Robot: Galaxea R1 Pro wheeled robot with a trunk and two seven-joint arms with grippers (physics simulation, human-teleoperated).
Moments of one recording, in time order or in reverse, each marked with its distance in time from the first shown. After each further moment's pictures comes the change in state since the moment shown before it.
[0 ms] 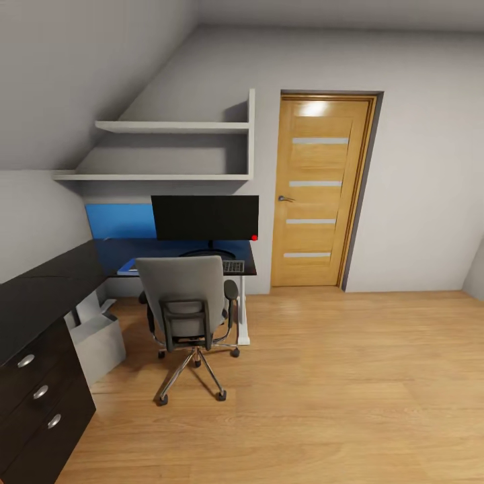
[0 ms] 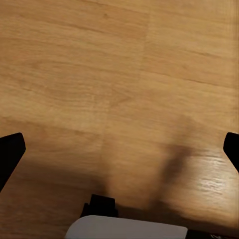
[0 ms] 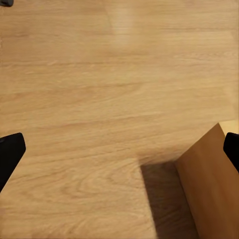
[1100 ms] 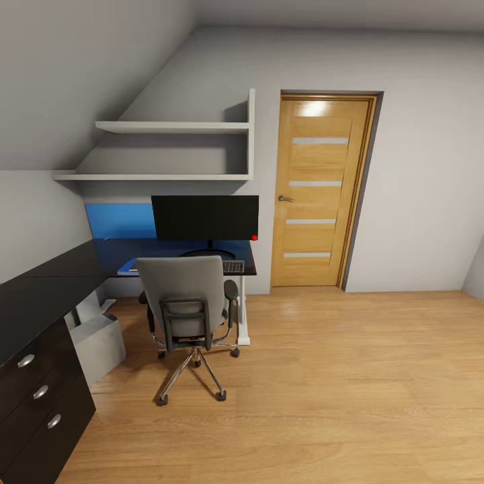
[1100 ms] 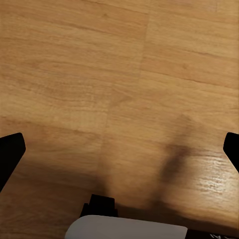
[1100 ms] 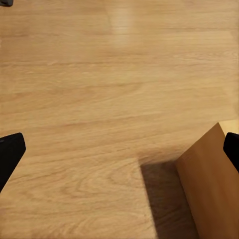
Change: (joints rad) left arm 0.000 -0.001 0.000 0.000 0.000 0.000 0.001; right arm 0.000 0.000 0.000 0.000 0.000 0.000 -0.001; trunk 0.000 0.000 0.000
